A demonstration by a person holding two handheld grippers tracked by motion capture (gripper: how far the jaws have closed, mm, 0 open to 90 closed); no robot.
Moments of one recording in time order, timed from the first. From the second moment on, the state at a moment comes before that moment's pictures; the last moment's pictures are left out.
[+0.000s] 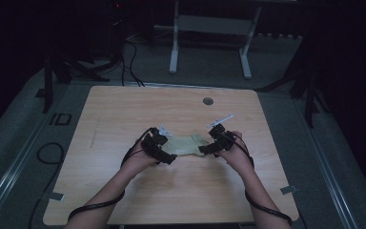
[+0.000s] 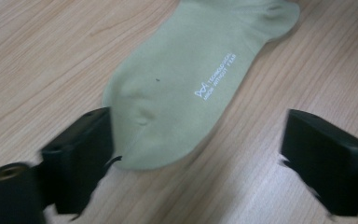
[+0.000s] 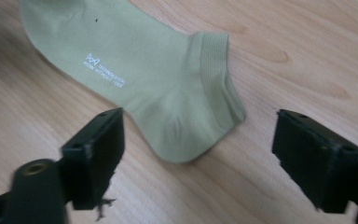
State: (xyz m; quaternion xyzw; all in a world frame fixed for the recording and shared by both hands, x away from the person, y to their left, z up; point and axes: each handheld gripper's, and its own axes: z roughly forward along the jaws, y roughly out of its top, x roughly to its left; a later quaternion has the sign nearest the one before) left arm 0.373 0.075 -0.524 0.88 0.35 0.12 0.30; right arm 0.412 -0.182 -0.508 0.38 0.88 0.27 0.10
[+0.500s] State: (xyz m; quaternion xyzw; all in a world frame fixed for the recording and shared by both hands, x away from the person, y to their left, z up) left arm 0.348 0.121 -0.537 0.85 0.39 0.14 0.32; right arm 0.391 -0.225 -0.515 0.39 0.87 0.28 0.13
